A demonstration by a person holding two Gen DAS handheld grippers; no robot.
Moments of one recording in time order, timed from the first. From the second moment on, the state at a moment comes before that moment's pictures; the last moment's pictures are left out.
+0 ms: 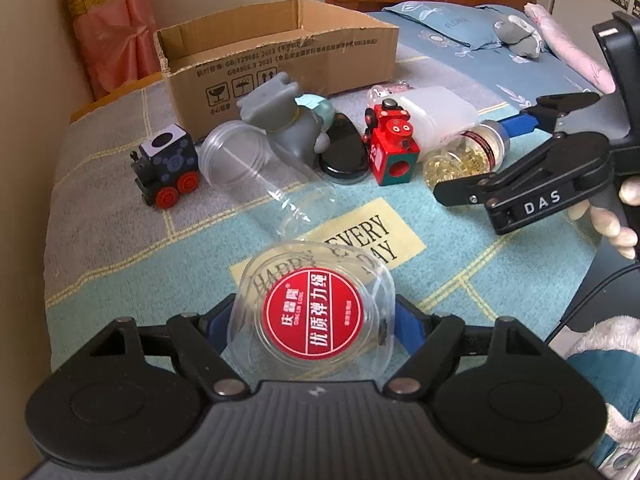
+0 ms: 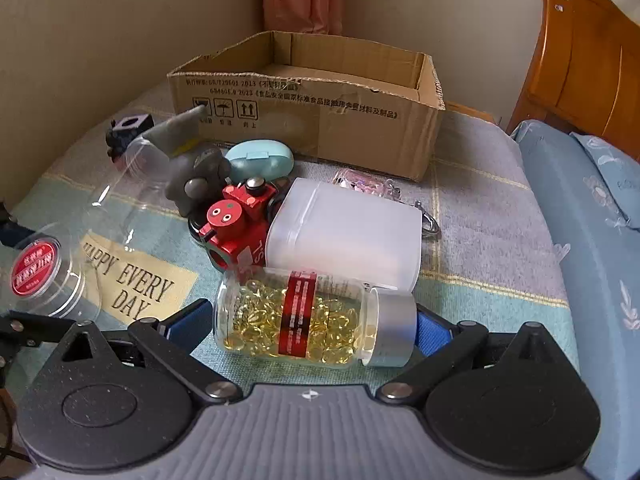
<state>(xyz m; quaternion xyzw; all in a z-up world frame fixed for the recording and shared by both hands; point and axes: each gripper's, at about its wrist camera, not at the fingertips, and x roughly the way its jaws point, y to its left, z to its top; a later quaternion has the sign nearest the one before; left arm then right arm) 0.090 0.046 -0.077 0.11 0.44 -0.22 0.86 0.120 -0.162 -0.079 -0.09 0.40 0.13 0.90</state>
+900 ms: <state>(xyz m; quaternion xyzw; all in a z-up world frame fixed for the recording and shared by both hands) 0.117 0.029 0.007 0.12 0.41 -0.22 0.88 0.113 -0.186 -0.015 -0.13 0.38 0.20 0.89</state>
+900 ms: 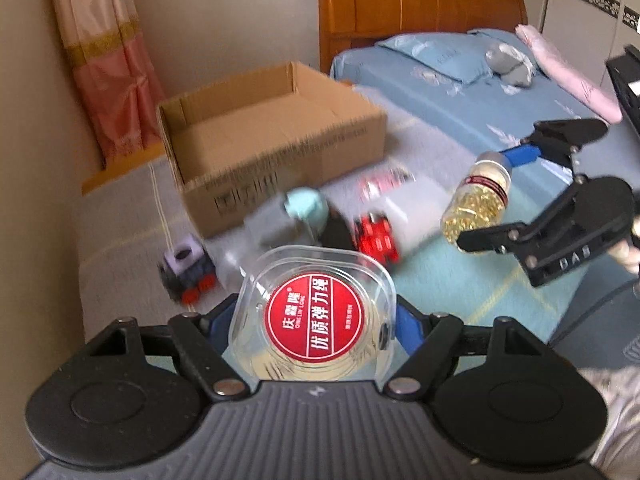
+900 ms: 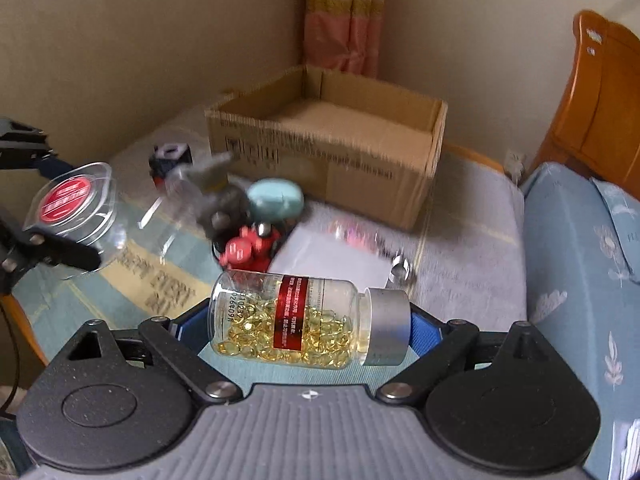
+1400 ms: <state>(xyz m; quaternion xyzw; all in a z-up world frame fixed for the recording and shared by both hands) 0.260 0.019 0.044 0.12 0.39 -0.17 0.90 0.187 -0.184 0.037 -0.11 0.32 0.20 0.92</state>
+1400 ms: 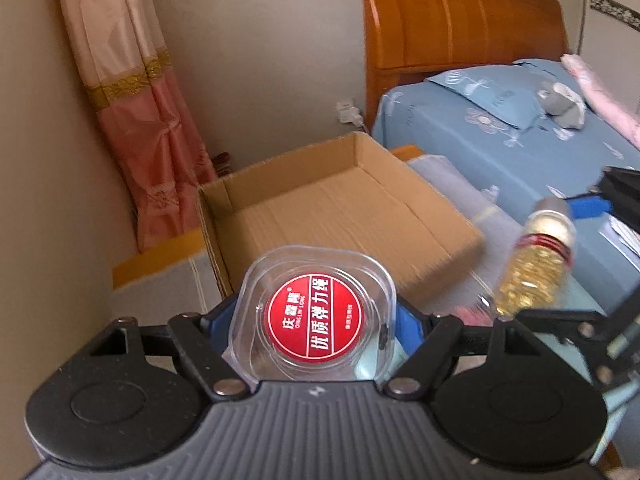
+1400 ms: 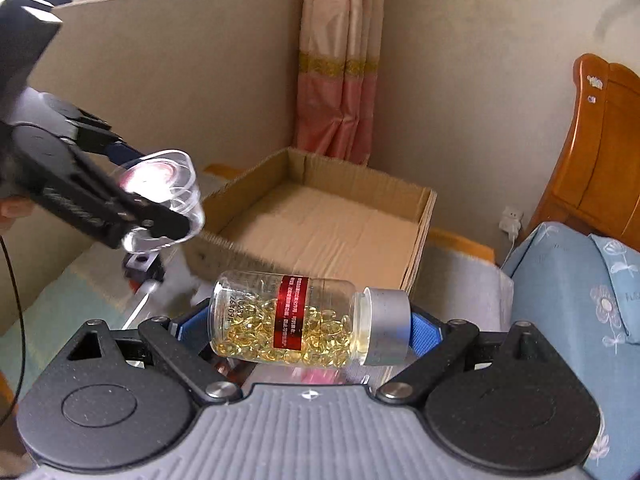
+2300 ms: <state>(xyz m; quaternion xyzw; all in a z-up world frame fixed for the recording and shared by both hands) 0.373 0.035 0.005 0.05 0.41 -0.11 0.90 0.281 -0.193 0.033 -0.08 0.34 0.20 0.92</state>
